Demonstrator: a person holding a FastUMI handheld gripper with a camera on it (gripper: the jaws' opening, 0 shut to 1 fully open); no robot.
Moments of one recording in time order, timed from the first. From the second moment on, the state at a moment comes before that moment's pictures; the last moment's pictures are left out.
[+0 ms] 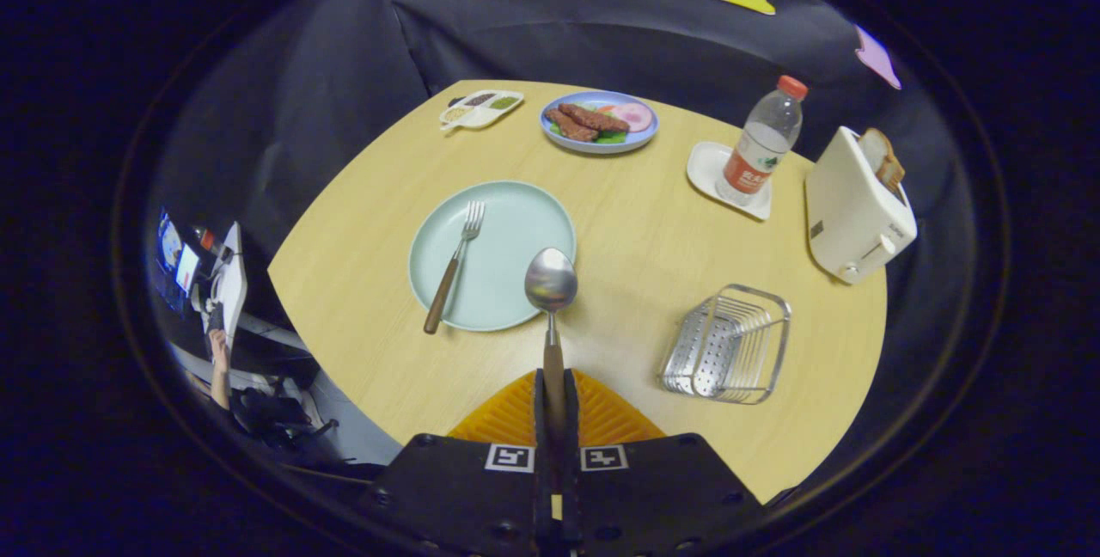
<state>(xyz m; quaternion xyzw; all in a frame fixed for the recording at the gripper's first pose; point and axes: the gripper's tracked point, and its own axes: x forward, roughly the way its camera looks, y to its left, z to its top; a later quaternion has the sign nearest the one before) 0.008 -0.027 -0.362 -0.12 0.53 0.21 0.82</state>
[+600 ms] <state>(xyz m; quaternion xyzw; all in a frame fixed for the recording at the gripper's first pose) 0.011 -0.148 -0.338 -0.07 0.56 0.10 0.82</state>
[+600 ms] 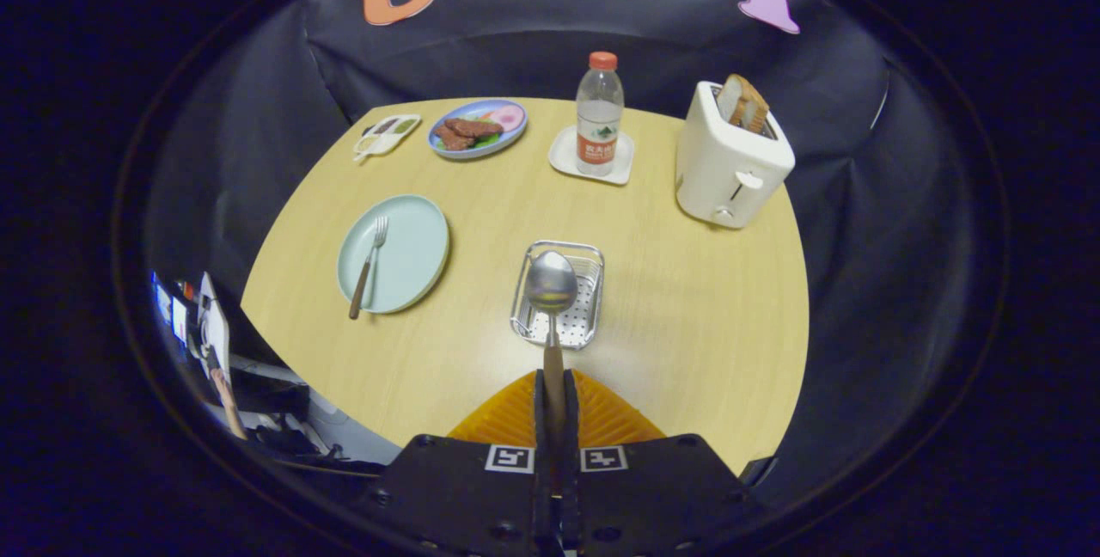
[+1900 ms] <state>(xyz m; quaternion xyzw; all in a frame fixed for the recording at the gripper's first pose) 0.052 -0.026 -0.348 -0.12 0.54 0.15 0.82</state>
